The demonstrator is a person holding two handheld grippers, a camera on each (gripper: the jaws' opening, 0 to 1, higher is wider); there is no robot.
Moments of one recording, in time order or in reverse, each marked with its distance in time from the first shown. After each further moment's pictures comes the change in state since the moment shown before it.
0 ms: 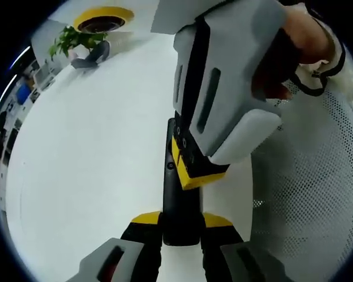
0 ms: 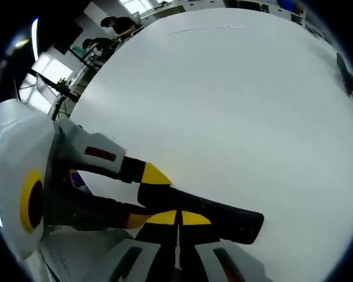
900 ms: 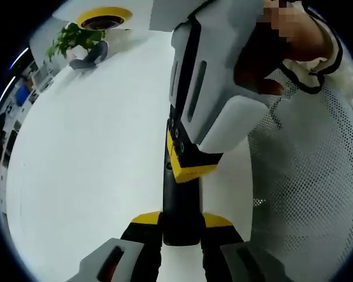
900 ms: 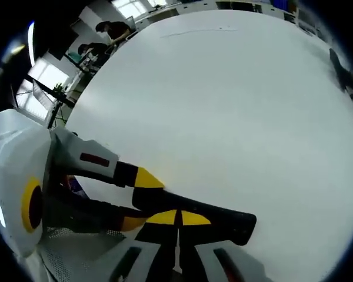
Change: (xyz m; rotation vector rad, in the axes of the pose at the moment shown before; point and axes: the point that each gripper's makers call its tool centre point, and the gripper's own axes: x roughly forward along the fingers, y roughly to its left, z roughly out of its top) left arm 0.000 0.000 0.000 0.011 0.010 -0.002; right arm -0.004 -0.008 0.002 0.006 -0.023 -0.020
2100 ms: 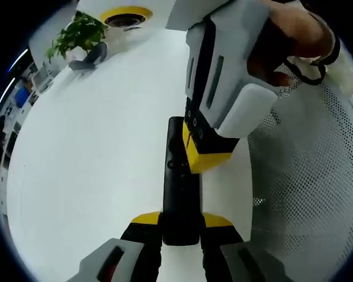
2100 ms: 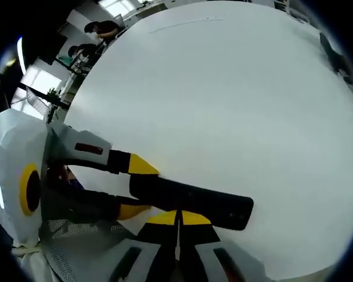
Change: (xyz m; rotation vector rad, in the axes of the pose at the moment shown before) left arm -0.001 -0.001 0.001 0.010 -0.002 0.001; right arm -0.010 -0.001 -0.012 0.078 0.016 -0.002
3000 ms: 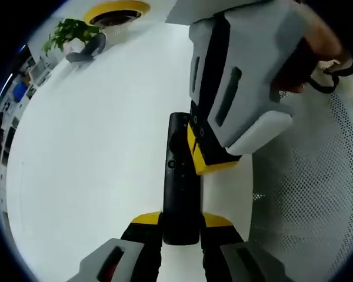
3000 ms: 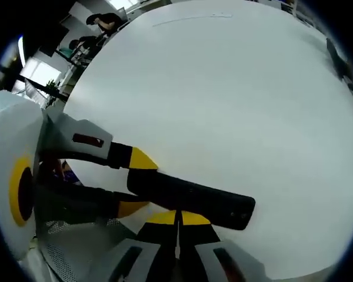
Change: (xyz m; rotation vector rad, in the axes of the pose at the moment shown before) left arm 0.001 0.001 -0.001 -0.011 0.075 -0.012; right arm 0.008 -0.005 -0.008 -0.025 0.079 -0.027
